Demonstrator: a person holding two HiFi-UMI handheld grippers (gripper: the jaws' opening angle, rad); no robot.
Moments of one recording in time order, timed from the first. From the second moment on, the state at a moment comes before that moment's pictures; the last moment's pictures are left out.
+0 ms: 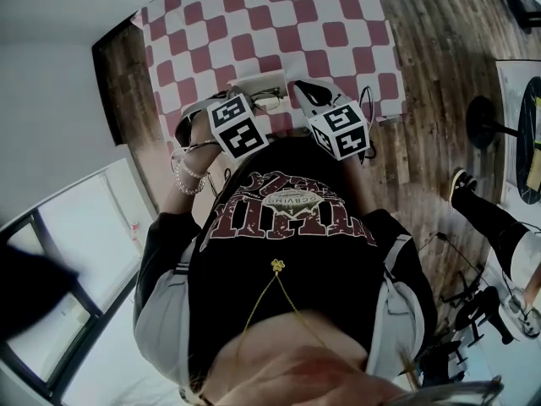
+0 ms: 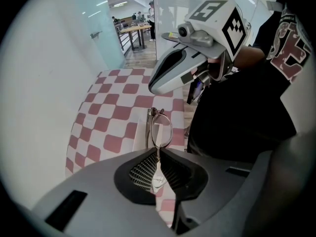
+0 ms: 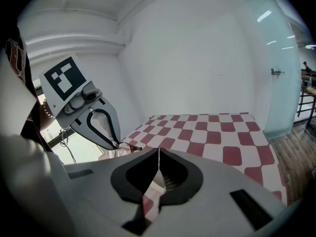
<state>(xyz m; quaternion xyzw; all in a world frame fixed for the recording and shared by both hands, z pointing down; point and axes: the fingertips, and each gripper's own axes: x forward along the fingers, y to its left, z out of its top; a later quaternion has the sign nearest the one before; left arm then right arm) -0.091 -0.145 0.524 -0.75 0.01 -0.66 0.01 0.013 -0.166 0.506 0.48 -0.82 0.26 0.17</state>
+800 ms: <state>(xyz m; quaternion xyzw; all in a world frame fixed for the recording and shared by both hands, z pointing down) -0.087 -0.144 0.500 -0.76 0.01 -0.64 0.01 0.015 -0.176 0.510 0.48 -0.81 0.26 0.18</state>
